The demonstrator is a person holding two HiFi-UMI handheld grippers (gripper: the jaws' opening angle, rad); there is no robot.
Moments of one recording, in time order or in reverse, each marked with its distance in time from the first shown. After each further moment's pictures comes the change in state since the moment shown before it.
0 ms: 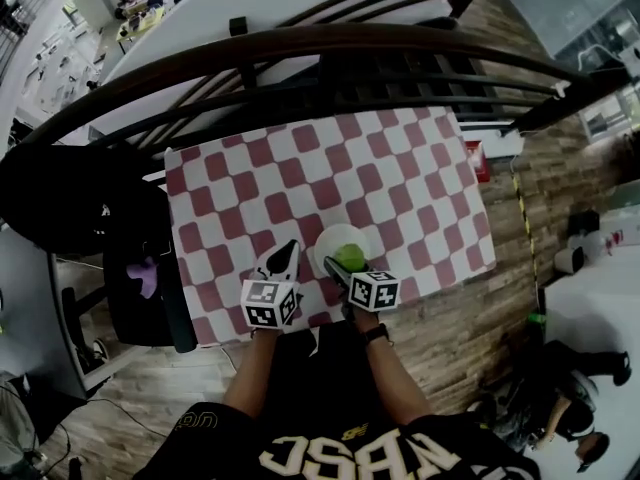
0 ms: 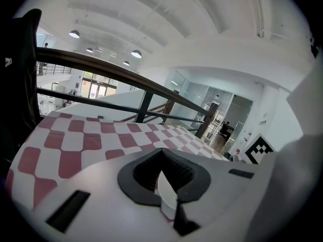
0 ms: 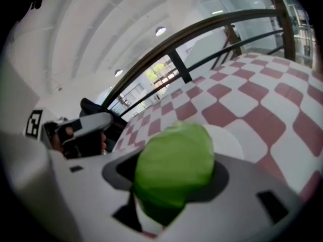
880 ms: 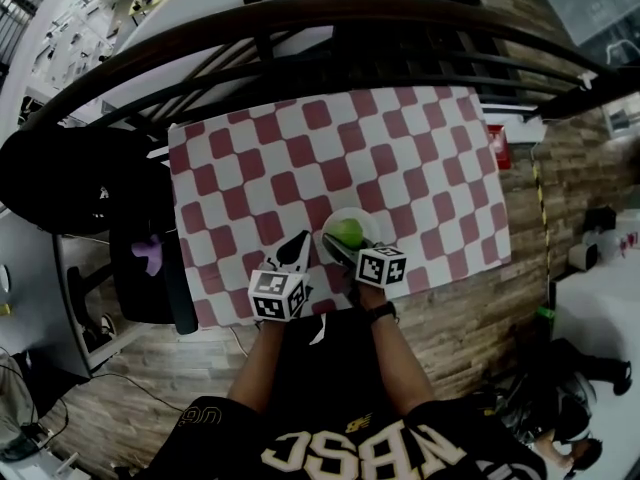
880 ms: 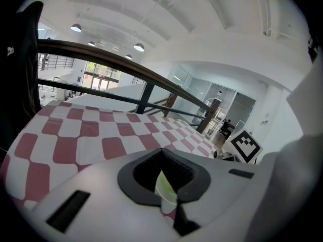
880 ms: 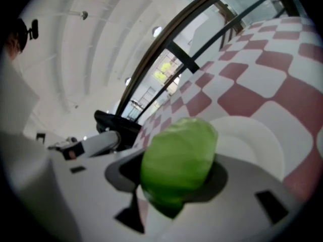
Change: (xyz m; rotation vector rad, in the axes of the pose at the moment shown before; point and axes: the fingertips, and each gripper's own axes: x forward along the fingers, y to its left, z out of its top) left arm 0.012 -0.008 -0.029 -0.033 0.064 0.014; right arm 0.034 0.009 0.004 0.115 0.025 0.233
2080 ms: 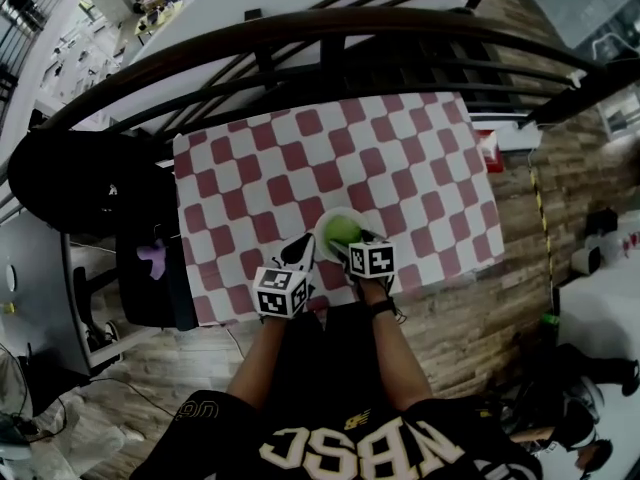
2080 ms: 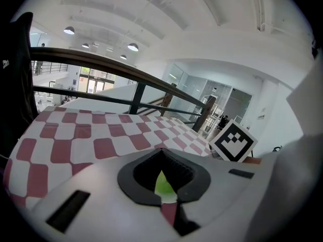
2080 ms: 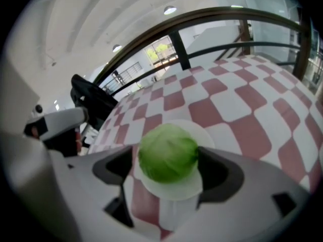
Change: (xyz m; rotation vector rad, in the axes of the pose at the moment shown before) left arm -0.005 -0.038 -0.003 0.052 0.015 -0.018; right arm -0.045 -0.045 -0.002 -0.224 0.199 -0.376
